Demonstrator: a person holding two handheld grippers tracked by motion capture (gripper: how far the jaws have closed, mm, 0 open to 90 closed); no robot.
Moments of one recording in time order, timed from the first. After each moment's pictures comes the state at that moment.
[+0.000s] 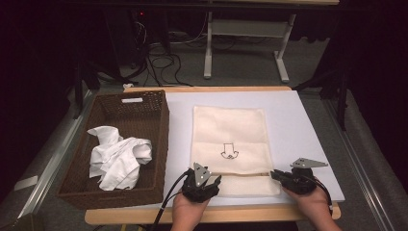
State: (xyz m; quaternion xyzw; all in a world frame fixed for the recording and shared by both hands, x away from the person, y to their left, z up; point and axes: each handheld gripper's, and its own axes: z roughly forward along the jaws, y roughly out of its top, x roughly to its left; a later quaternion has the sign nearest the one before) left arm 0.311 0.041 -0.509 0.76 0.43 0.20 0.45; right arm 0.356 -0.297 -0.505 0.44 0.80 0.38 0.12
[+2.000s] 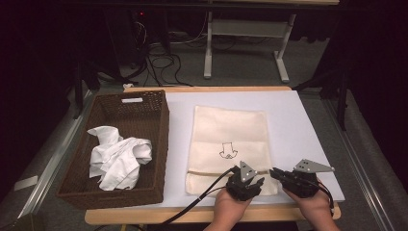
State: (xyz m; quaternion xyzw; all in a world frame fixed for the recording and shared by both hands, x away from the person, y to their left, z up) left arm 0.332 -0.078 -0.512 0.78 0.37 0.11 0.49; right arm 0.340 -0.292 -0.485 0.39 0.80 0.44 0.14
